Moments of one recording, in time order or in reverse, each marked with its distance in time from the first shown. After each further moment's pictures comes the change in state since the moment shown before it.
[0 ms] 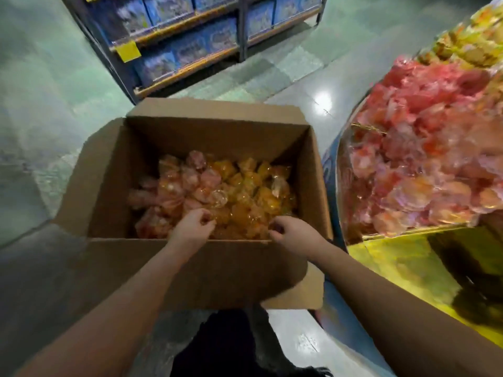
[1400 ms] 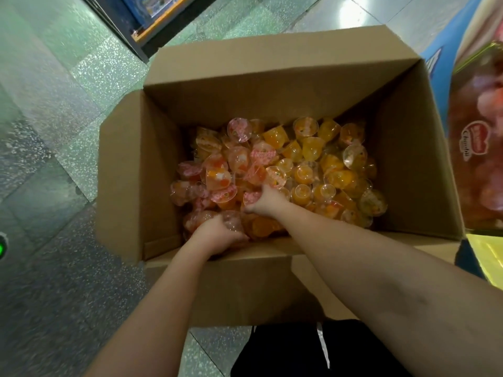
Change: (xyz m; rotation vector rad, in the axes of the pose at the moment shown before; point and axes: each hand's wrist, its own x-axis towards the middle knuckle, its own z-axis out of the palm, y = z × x) left_hand 0.121 -0.103 -0.067 0.179 -0.461 -0.310; right_hand 0.255 -0.115 0.165 0.292 -0.218 0.336
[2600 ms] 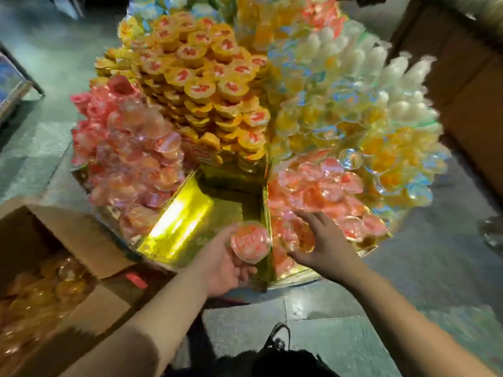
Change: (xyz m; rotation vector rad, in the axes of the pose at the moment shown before) left_hand -0.289 0.366 0.492 -0.334 -0.761 0.110; right_hand -0.554 0.586 -0.178 0.184 1.052 0.101
